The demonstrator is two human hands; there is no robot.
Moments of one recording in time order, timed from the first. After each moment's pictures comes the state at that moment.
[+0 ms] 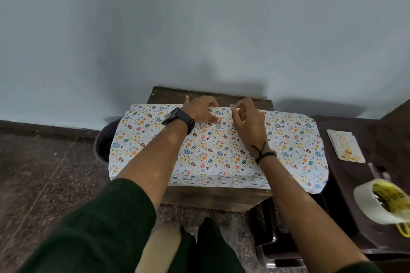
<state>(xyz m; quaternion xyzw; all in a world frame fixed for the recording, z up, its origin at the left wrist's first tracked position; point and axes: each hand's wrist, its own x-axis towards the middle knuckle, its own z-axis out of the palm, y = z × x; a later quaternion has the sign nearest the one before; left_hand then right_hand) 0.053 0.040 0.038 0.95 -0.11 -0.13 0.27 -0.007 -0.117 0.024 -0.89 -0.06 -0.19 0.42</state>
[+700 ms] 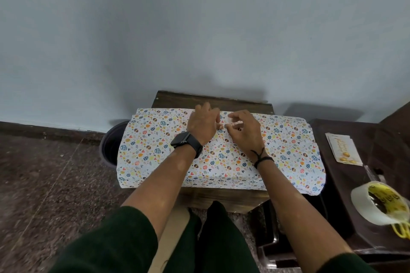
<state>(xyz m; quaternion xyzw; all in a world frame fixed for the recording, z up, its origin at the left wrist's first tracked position) 0.013 0.026 0.024 0.98 -0.11 0.08 0.16 -0.002 -0.123 0.001 -0.88 -0.15 -0.20 0.40</state>
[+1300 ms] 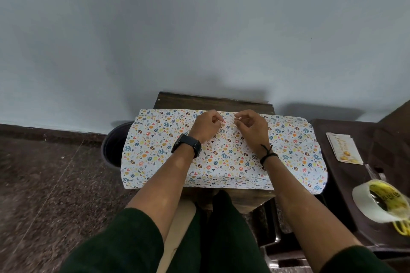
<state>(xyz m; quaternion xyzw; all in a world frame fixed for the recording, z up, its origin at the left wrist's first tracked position) 0.009 0.030 0.029 0.88 -0.04 -0.06 0.47 0.001 -0.129 0.008 -0.85 -0.02 -0.14 0.51</state>
